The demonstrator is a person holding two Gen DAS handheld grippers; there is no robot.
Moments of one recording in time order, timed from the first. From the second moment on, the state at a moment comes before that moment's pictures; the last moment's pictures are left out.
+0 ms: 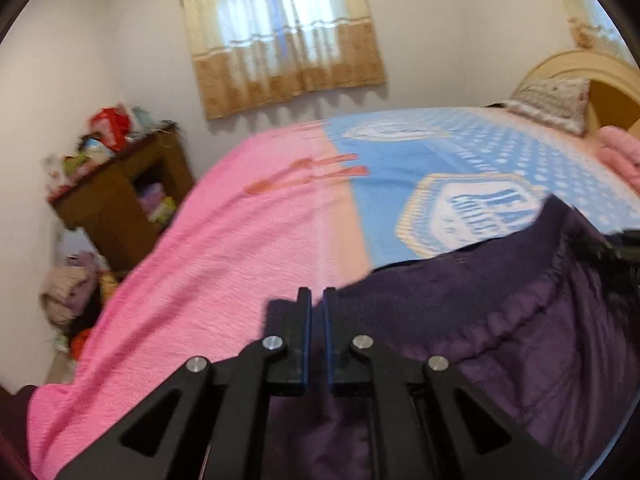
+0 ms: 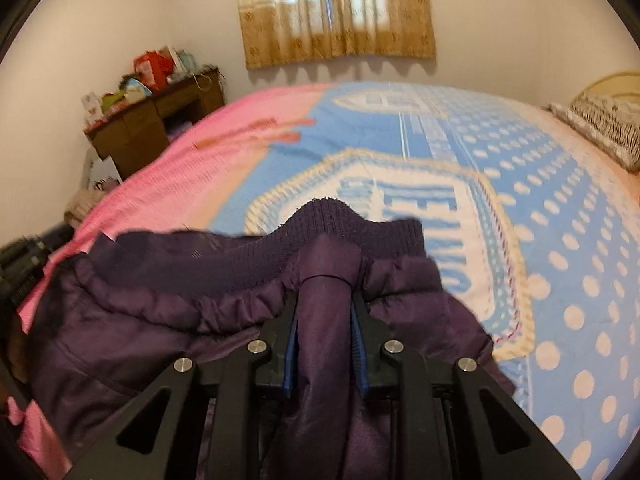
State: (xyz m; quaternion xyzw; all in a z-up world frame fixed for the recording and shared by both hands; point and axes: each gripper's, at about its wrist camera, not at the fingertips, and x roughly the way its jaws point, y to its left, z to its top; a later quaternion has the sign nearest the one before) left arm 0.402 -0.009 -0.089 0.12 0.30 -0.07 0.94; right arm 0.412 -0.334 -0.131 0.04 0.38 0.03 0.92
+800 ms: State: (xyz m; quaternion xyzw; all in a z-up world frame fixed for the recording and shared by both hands) left arm 0.457 -0.038 -0.165 0.22 0.37 0.02 0.90; right arm 0.438 -0.344 -0.173 0.05 0.43 0.04 0.90
